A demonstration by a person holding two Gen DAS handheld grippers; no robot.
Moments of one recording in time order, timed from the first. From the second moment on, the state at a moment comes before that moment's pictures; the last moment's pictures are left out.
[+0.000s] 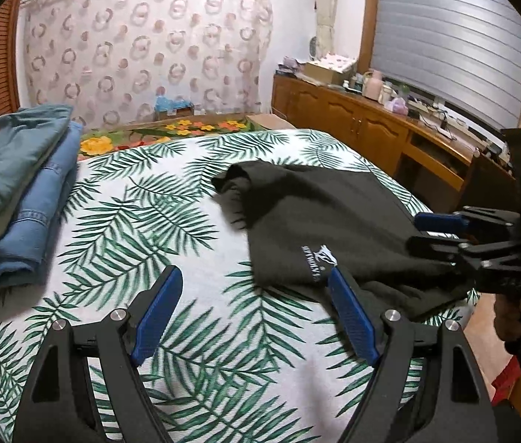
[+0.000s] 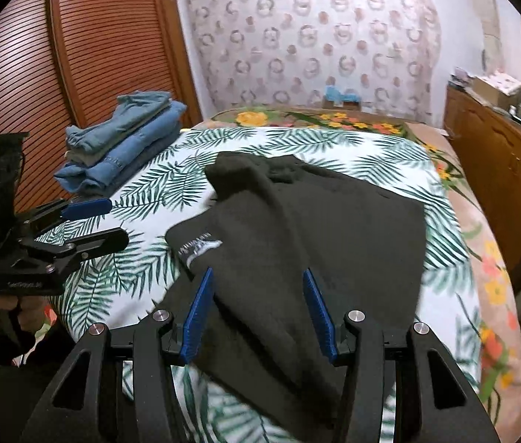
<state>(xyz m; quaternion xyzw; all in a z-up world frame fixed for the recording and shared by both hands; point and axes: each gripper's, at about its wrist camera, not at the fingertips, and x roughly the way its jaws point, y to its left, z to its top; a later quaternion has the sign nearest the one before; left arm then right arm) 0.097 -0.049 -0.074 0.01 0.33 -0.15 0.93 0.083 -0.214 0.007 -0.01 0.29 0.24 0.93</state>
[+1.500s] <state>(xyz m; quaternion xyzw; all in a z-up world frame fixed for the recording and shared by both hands) 0.098 -0.024 -0.089 -0.02 0.34 -0.12 0.93 0.180 -0.163 0.018 -0.06 0.30 0.25 0.92</state>
